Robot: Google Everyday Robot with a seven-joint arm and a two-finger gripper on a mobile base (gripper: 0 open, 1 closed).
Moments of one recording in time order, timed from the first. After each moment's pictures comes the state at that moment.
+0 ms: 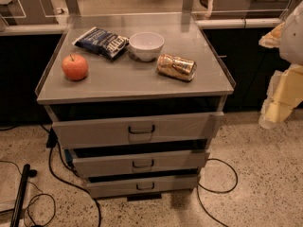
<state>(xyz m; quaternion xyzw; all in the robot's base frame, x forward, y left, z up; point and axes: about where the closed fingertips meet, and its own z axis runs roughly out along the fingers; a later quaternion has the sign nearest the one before) 0.439 -0.215 0.983 -0.60 0.78 -0.04 0.17</state>
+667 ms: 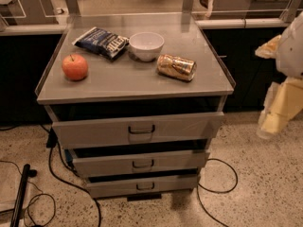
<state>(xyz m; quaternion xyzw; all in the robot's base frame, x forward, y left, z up) 0.434 -0.213 0.965 -0.61 0.78 -0.03 0.17</state>
